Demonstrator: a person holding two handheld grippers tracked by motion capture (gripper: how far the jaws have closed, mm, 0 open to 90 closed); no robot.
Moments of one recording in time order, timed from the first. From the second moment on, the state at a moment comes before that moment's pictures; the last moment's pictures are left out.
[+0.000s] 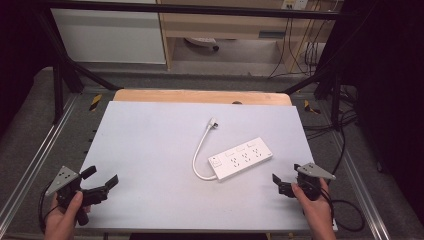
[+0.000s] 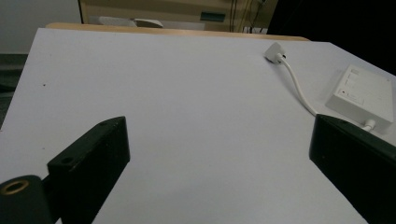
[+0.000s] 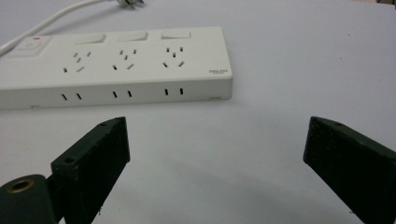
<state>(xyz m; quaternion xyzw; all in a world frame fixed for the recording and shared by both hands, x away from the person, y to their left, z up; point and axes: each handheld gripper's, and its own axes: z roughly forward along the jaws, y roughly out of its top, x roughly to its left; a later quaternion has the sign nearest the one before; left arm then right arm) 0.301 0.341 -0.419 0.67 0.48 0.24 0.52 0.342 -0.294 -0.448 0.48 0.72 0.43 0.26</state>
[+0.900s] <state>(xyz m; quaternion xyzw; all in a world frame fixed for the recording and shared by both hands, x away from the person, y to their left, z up) 0.301 0.345 -0.420 0.67 0.47 0.24 0.52 0.333 -0.293 -0.429 0.46 0.69 0.49 0.26</state>
